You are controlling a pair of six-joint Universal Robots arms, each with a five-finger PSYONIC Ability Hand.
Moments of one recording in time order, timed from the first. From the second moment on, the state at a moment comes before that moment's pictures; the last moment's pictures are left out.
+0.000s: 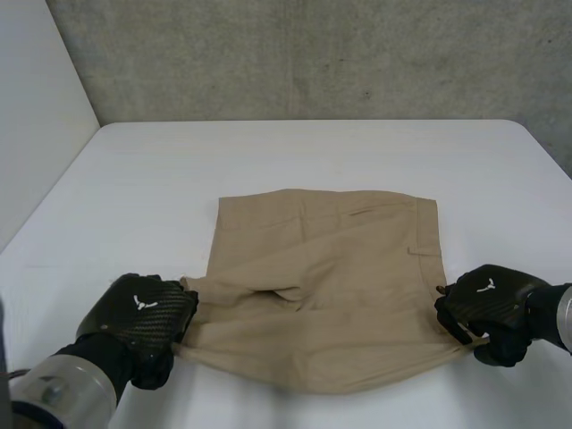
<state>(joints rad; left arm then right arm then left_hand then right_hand) 4.06 -1.51 -1.88 2.88 -1.76 3.44 1.57 -1.43 1.77 0.64 1.07 2.12 1.14 1.20 1.19 1.19 0.97 0.90 1.18 1.19 1.19 0.97</state>
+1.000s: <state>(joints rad) 4.18 -1.87 -1.67 3.02 -1.74 3.44 1.65 -1.34 1.76 0.58 1.16 2.42 1.14 1.20 1.19 1.19 0.97 0.48 0.55 0.54 0.54 0.37</state>
